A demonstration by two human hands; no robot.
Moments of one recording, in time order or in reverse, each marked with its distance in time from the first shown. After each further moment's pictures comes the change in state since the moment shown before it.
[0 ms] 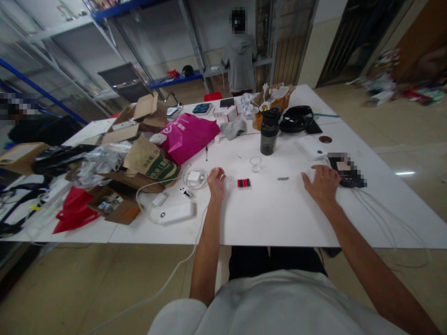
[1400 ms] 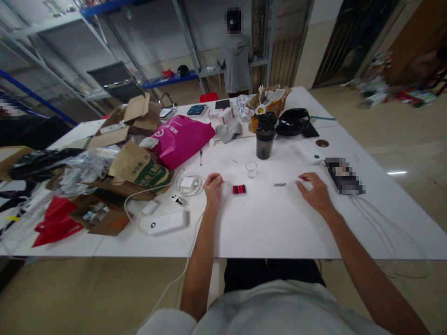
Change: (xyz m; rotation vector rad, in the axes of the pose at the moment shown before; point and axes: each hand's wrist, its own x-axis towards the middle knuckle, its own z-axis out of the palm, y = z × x) left_hand -0.002 -0.008 0.008 0.127 -0.052 0.031; right_hand 0.010 0.002 -0.003 0.523 -0.099 -0.108
